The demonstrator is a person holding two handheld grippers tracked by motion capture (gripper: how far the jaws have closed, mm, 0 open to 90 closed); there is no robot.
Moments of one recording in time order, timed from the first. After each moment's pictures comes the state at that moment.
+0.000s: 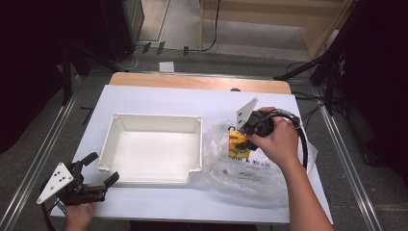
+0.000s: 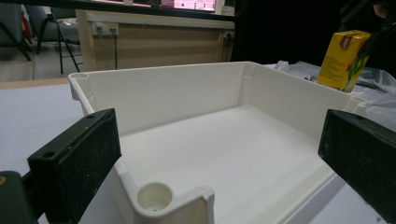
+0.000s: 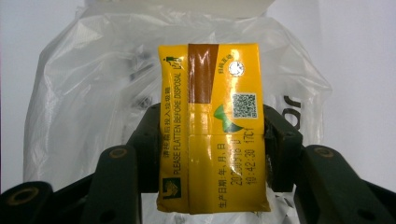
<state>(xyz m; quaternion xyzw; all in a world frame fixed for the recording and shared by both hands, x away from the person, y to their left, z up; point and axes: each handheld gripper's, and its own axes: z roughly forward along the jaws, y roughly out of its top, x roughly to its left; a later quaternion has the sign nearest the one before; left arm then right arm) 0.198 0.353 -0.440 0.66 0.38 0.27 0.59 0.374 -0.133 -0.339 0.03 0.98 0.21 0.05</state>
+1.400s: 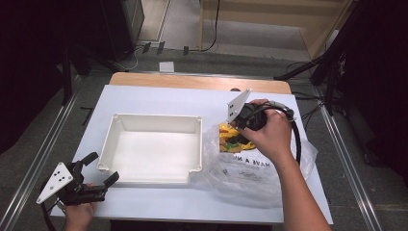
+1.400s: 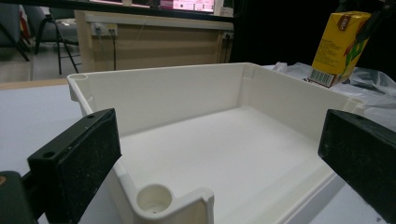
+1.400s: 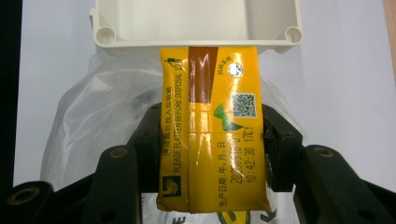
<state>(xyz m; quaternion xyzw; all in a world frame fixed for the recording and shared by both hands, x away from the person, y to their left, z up) 0.198 0.354 -0.440 0.66 0.38 0.27 0.59 0.373 -0.108 -0.311 0.02 0.97 0.23 0.06</state>
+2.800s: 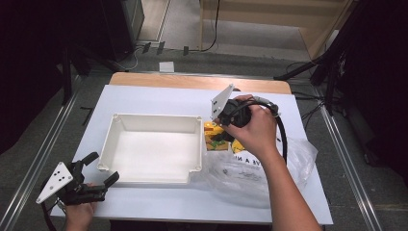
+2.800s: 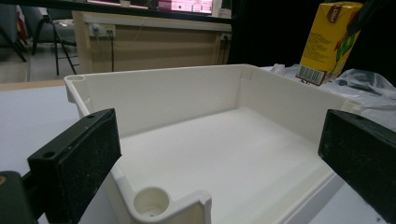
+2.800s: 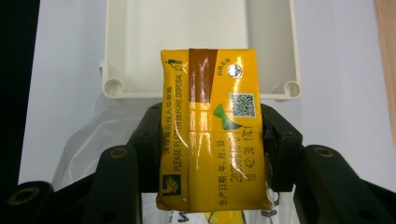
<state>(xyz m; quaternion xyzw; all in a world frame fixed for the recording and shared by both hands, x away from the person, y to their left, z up) 0.199 0.353 -0.440 0.66 0.37 0.27 0.59 0.373 -0.070 -0.298 -0.01 0.97 0.25 0.06</state>
